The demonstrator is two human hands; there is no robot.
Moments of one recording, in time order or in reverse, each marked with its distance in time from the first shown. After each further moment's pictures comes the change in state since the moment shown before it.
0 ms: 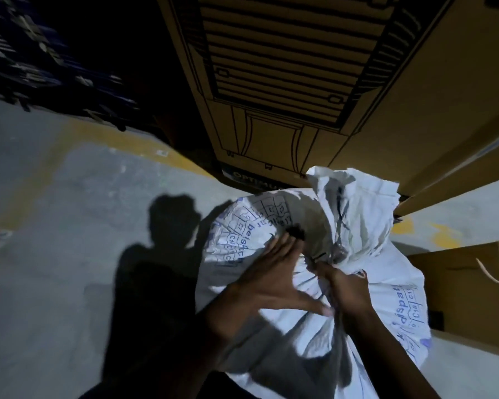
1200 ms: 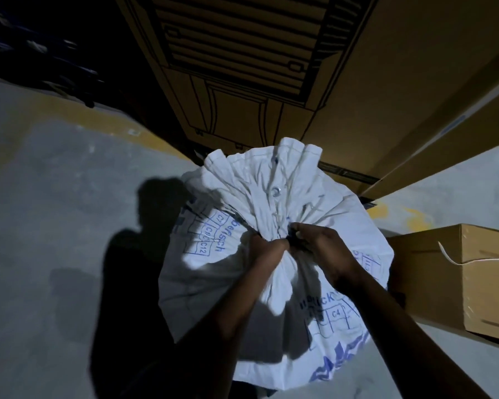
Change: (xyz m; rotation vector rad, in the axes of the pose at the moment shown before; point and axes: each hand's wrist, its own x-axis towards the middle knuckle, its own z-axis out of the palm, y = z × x) left_hand 0.090 0.041 0.068 -1.070 0.459 -0.863; right_hand 0.044 -0.033 -0.049 -0.083 -0.279 0.057
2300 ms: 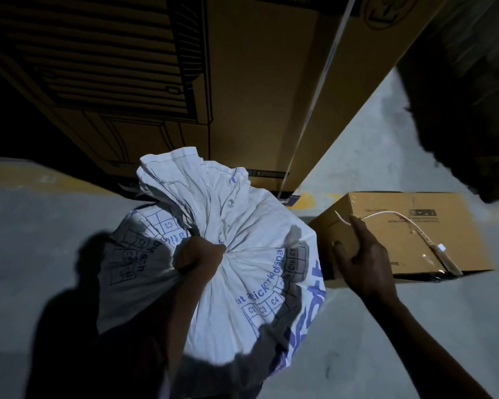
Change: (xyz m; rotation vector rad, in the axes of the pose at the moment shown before) left_hand -0.023 0.007 0.023 0.739 0.208 0.212; right_hand -0.109 0.067 -0.186 -0.779 0.790 -0.420
